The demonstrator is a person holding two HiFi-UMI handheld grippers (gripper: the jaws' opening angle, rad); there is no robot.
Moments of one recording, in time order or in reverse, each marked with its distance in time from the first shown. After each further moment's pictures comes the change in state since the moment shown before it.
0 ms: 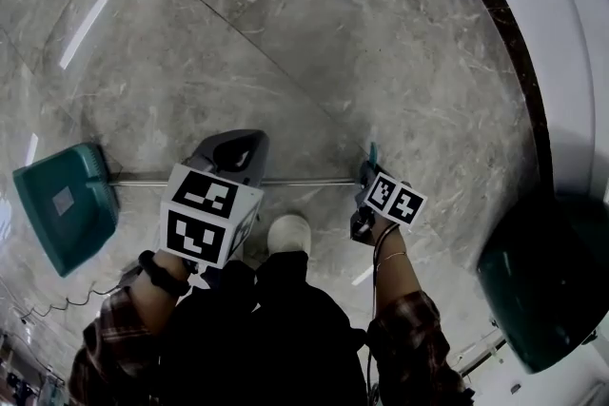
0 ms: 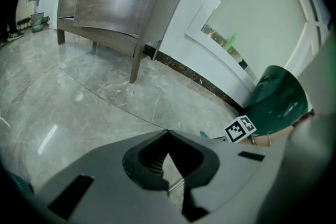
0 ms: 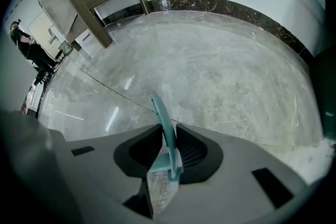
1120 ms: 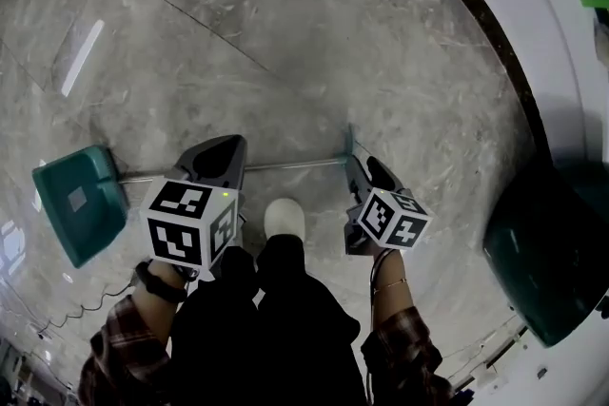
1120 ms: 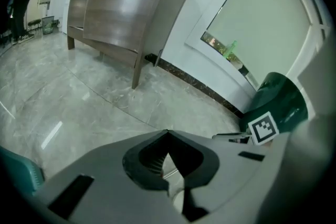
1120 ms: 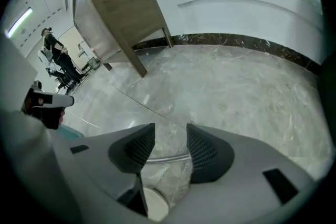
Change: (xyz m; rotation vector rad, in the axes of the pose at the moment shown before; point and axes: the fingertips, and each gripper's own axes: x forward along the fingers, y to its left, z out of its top) left arm -0.058 -0.041 0.007 -0.041 -0.040 0.058; right arm -0.136 0.056 0.021 -0.068 -0.217 0.195
